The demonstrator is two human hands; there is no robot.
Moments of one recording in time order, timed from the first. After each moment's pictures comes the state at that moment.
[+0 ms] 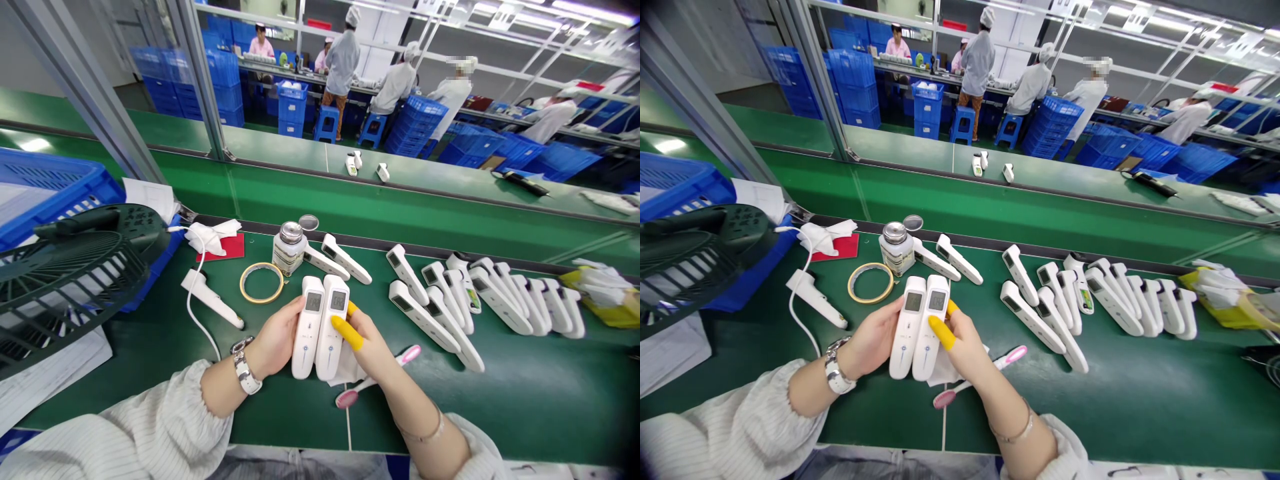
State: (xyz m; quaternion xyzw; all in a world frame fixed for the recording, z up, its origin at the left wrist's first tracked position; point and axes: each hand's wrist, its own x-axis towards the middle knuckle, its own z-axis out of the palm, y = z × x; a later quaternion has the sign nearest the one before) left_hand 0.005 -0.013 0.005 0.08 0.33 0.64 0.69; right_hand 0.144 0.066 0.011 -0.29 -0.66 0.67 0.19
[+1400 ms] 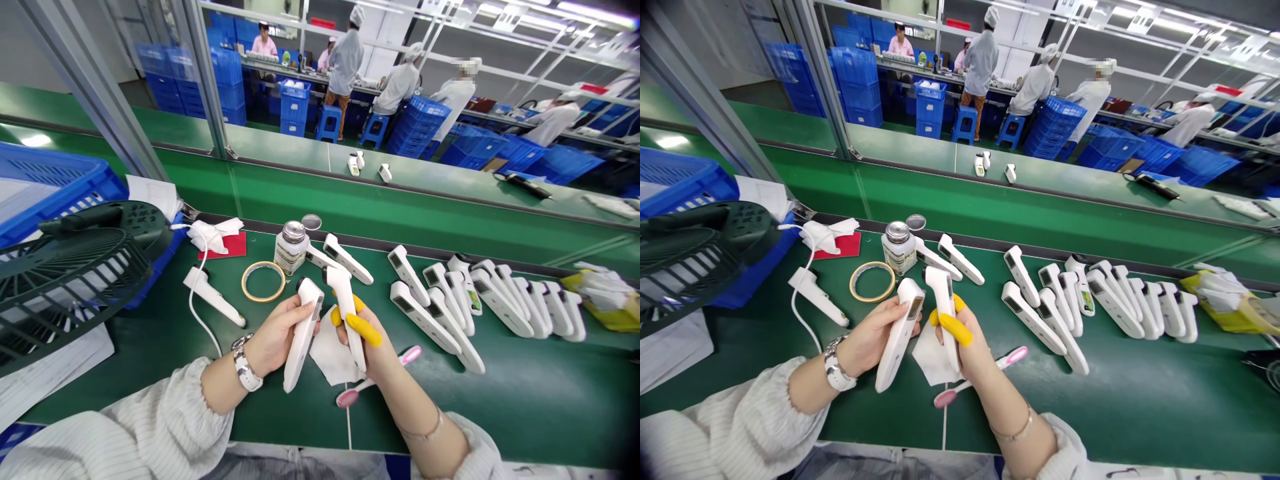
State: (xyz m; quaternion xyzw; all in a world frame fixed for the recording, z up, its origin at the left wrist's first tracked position) left_hand -0.001 -0.017 0.010 0.10 0.37 0.64 0.67; right_hand 0.142 0.062 0.009 -0.29 -0.48 0.79 0.24
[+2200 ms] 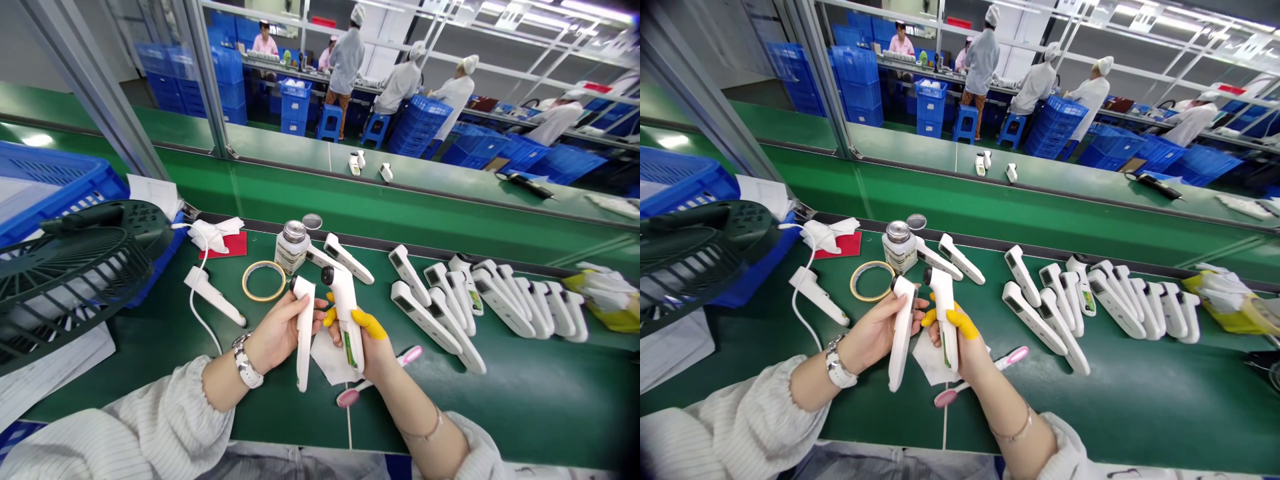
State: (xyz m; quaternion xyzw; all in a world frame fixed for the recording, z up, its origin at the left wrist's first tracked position) left_hand -0.003 -0.014 0.013 0.04 0.36 0.66 0.66; right_hand 0.139 0.060 0.008 -0.29 -0.41 0.84 0.21
